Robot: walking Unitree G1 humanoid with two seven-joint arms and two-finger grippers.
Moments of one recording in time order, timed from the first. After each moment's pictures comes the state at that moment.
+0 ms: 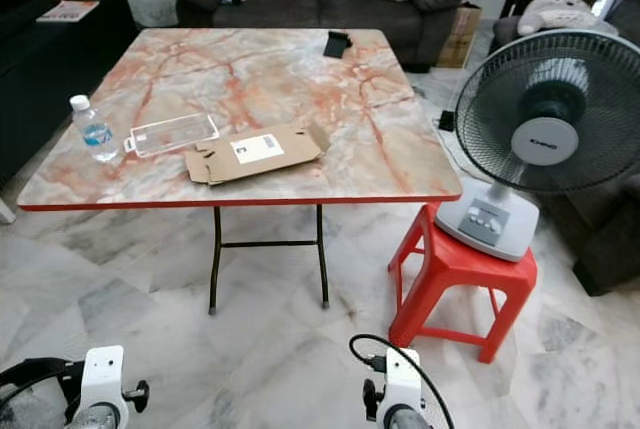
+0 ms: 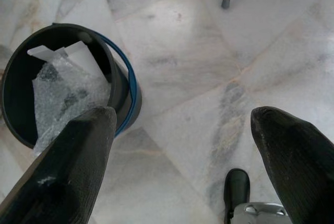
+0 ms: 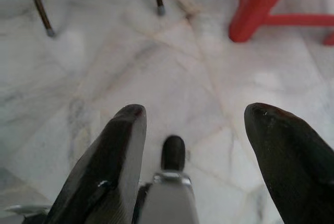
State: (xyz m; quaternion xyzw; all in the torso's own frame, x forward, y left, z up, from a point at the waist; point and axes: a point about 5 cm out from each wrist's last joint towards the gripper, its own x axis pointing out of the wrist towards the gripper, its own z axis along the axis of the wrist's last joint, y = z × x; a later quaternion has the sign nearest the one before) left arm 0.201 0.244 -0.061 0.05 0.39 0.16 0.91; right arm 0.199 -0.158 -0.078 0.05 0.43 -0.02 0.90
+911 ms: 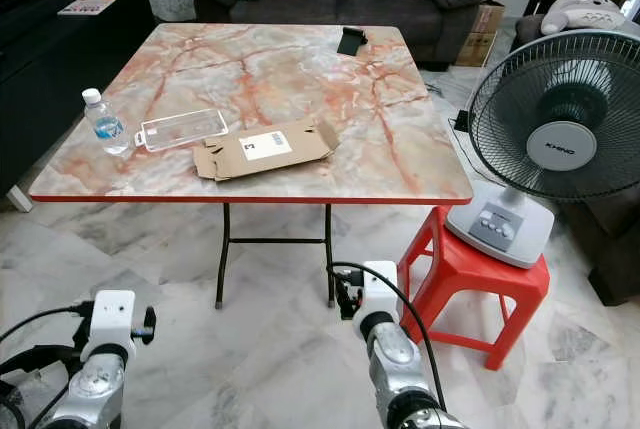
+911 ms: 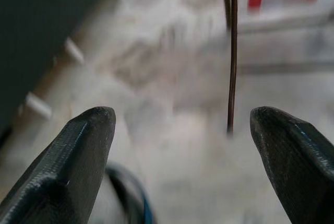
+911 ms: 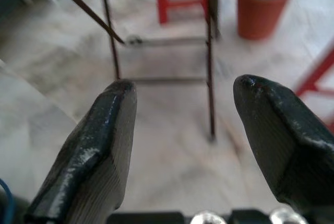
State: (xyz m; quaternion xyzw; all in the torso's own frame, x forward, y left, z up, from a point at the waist) left arm 0.274 0.235 0.007 0.13 0.15 0.13 0.97; right arm 0.301 -0.120 0.011 0.07 0.16 0.10 0.98
